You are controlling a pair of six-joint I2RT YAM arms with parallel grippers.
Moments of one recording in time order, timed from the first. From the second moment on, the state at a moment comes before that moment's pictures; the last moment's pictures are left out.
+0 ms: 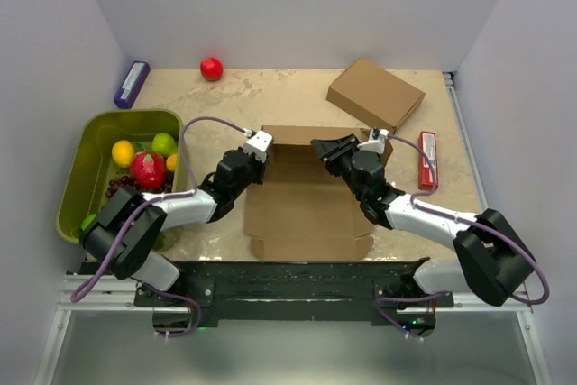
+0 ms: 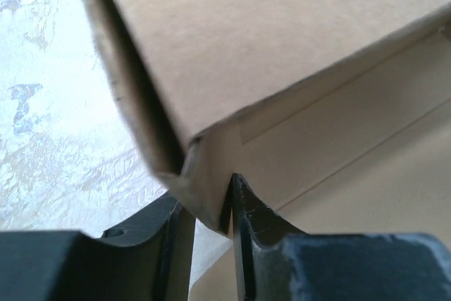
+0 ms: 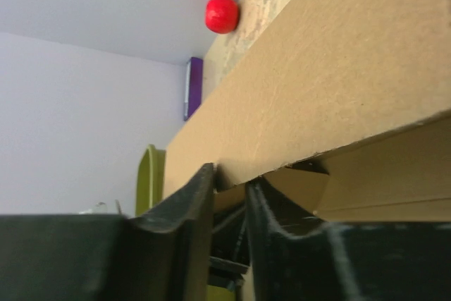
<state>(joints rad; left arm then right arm) -0.62 1.51 0.56 0.59 -0.14 0.02 0.66 1.33 0.58 0.60 0.29 1.26</state>
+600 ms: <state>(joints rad) -0.54 1.47 0.68 0.35 -0.14 -0.07 0.62 1.07 0.86 0.04 0.22 0.61</state>
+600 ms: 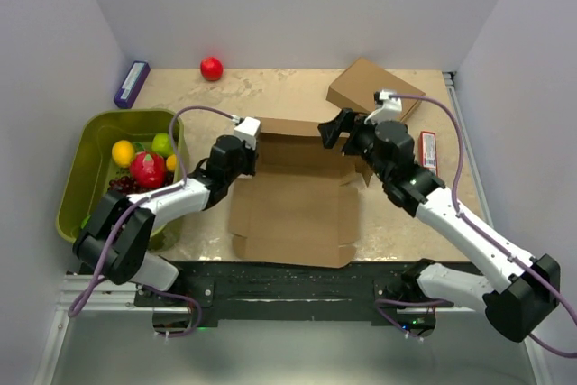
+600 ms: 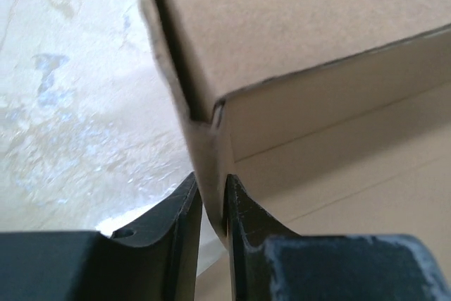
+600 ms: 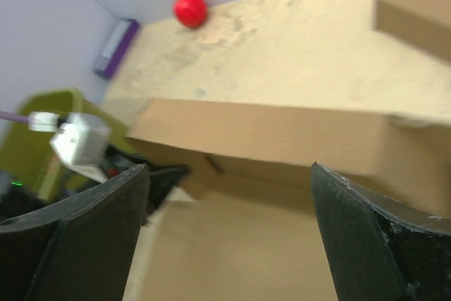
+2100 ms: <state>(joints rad) -0.41 1.39 0.74 0.06 -0.05 -0.11 0.51 1.09 0.58 0.01 0.33 0.32</state>
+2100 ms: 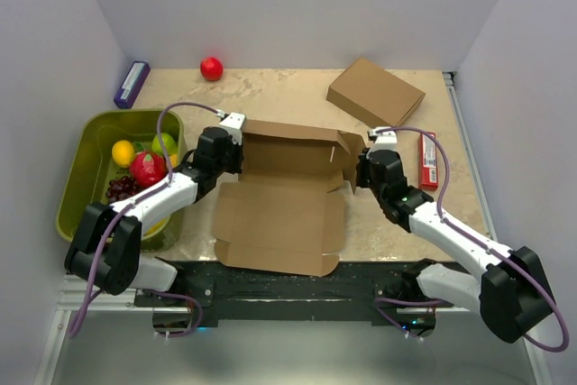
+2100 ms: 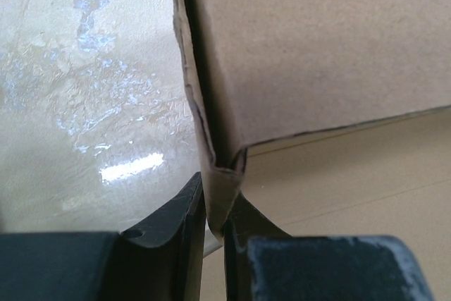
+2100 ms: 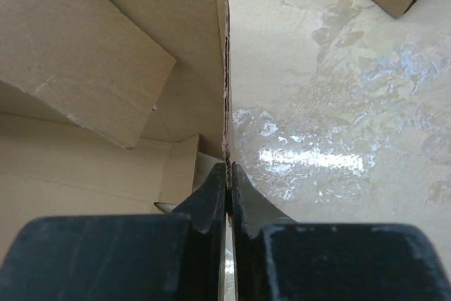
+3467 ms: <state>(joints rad) -0.43 1.45 0.75 0.12 -0.30 -0.21 0.52 1.02 0.58 -0.02 0.27 0.32</state>
